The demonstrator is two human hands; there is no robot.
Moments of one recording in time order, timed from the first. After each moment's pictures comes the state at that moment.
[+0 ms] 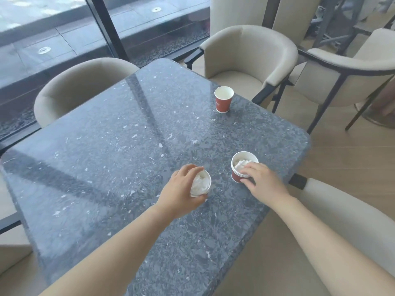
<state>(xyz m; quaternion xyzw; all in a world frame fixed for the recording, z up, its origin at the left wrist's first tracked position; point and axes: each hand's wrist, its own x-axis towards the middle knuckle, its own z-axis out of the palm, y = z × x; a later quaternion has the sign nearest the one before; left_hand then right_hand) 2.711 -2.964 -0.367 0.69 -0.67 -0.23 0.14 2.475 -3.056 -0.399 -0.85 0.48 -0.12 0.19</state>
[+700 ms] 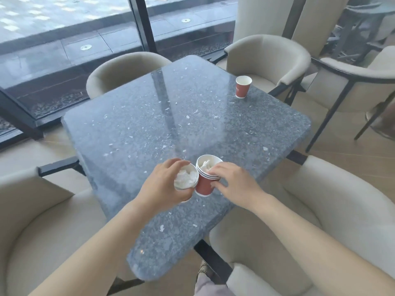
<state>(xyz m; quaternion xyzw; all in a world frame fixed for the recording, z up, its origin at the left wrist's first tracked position) 2.724 -2.750 -0.311 0.74 -0.62 -0.18 0.20 2.530 -2.846 -0.325 -0.89 0.31 -0.18 0.27</state>
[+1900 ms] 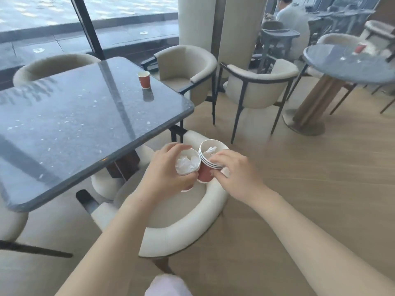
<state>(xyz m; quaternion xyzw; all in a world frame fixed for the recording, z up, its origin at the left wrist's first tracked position) 2.197 -2.704 -0.224 0.69 -0.60 -0.20 0.34 2.017 -2.770 -0.233 -0.87 0.37 -0.28 0.19</state>
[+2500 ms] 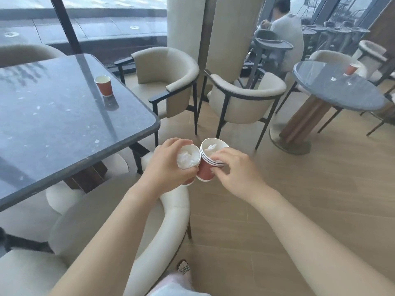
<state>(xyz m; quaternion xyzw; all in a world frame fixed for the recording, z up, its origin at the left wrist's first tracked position) 2.101 -2.942 -0.241 0.69 -0.58 -0.23 0.36 1.919 -3.004 -0.234 -0.88 0.39 -0.21 0.19</state>
